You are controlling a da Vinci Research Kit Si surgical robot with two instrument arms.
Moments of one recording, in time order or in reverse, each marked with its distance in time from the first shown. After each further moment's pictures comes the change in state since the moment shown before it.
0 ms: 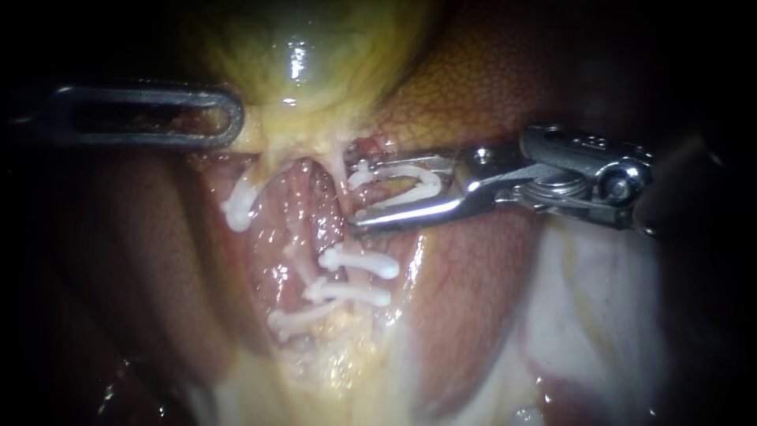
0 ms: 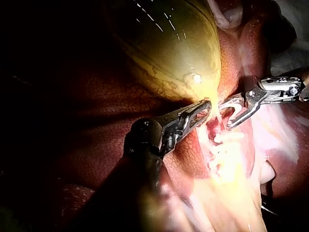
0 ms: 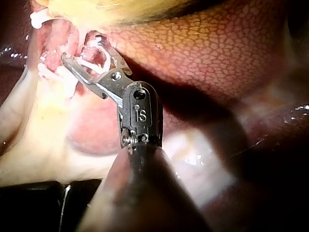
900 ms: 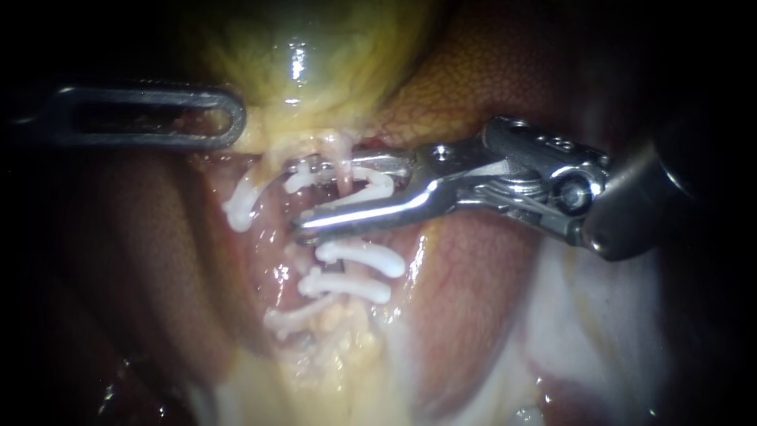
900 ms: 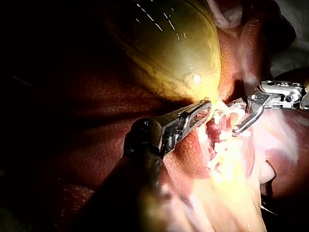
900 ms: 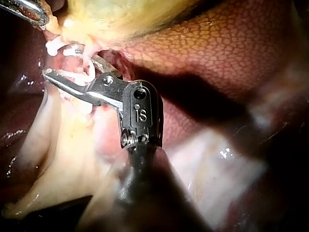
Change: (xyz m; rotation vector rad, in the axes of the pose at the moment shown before) right arm 0.002 -0.004 0.003 0.144 0.085 0.020; left arm 0.000 0.000 0.000 -0.001 0.000 0.000
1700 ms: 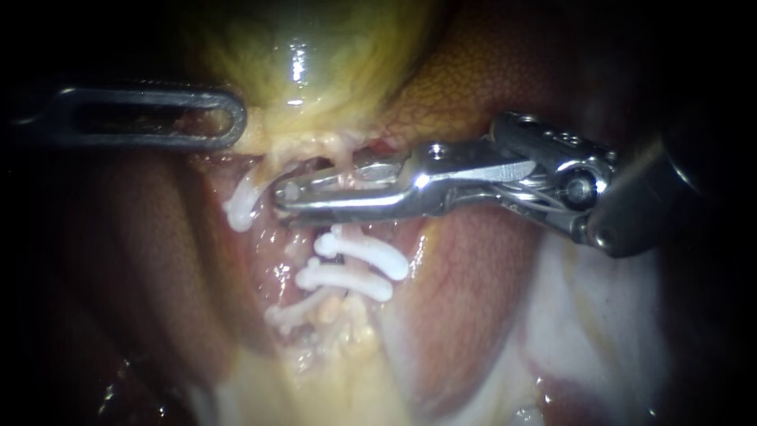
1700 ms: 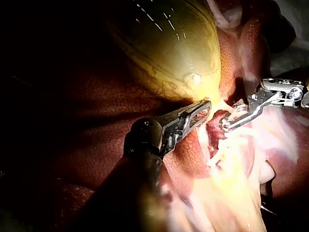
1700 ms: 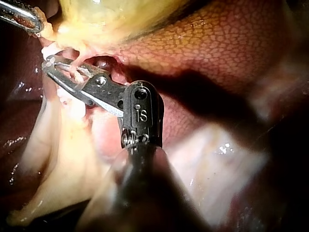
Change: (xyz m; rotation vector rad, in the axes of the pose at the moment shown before) right arm 0.000 0.000 -0.001 -0.002 0.006 0.078; left arm 0.000 0.000 0.000 0.000 0.000 0.000
